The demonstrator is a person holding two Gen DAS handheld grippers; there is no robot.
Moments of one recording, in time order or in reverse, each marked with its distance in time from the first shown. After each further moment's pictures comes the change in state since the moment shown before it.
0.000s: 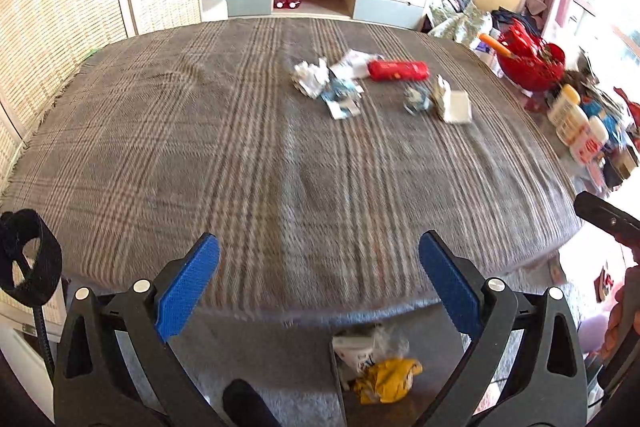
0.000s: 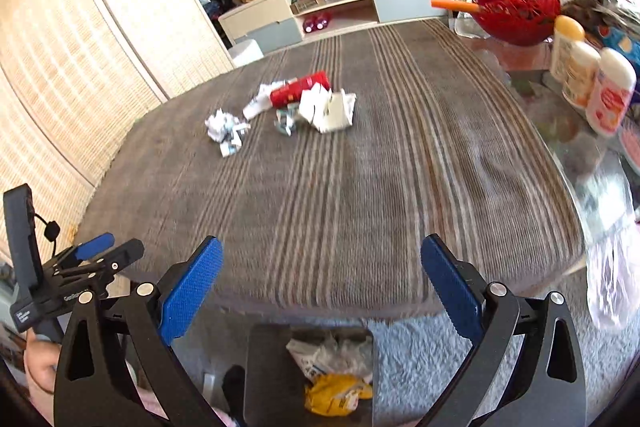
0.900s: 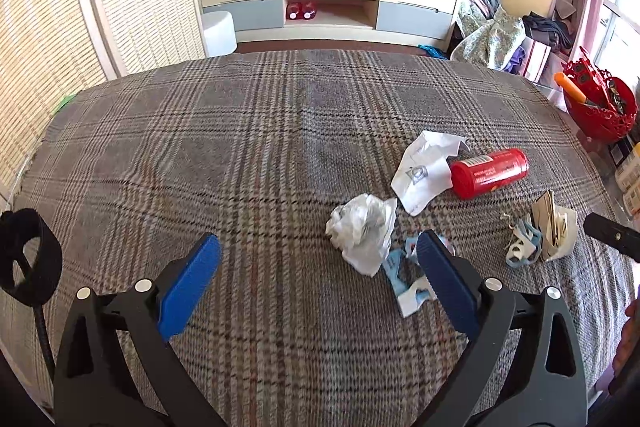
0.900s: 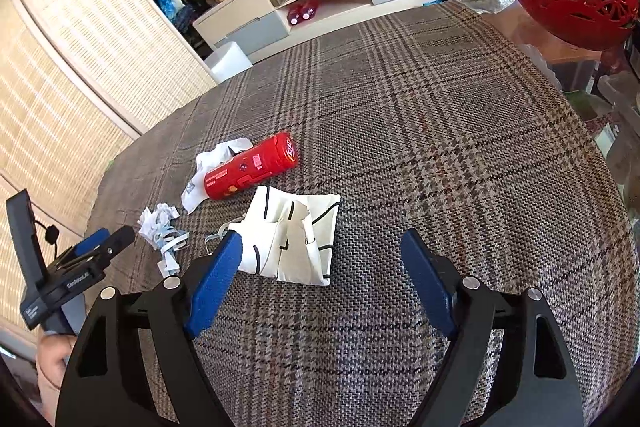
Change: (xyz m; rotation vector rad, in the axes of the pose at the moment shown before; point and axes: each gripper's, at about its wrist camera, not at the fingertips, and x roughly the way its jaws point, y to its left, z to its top) left arm 0.137 0.024 0.146 0.030 -0.011 0.072; right arm 0.140 -0.050 0.108 0.097 0.082 0.050
